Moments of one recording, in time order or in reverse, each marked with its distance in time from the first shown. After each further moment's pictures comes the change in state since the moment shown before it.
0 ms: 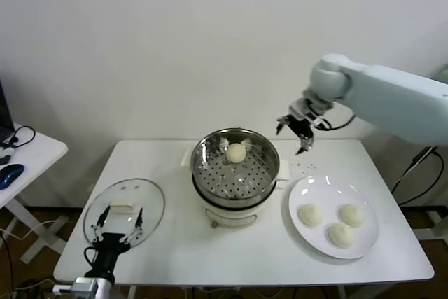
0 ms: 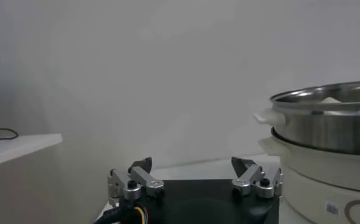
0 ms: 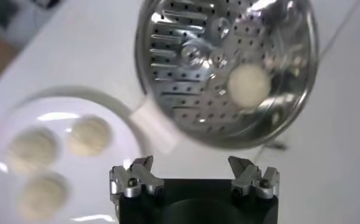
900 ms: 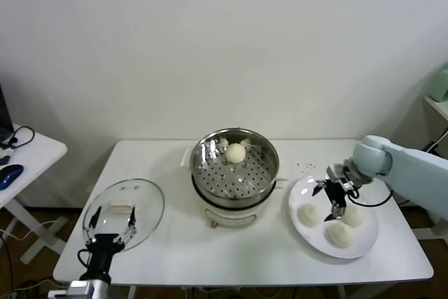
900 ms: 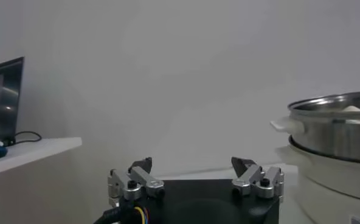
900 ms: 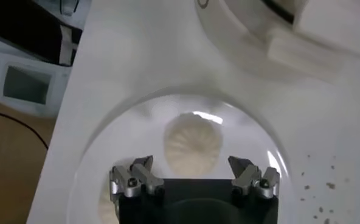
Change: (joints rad) left arm 0.005 -0.006 -0.004 0.016 -0.017 -0.049 -0.059; right arm -0.444 -0.140 0.171 -0.001 -0.070 -0.107 0.128
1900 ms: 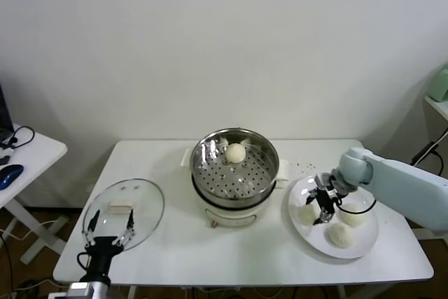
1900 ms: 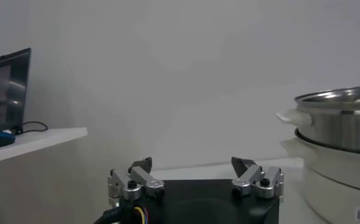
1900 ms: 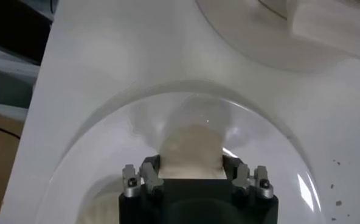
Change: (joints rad) left arm -0.004 -0.007 -0.007 0.024 -0.007 -0.008 -0.005; right arm -0.095 0.098 0.059 -0.115 -0.024 -0.001 0.017
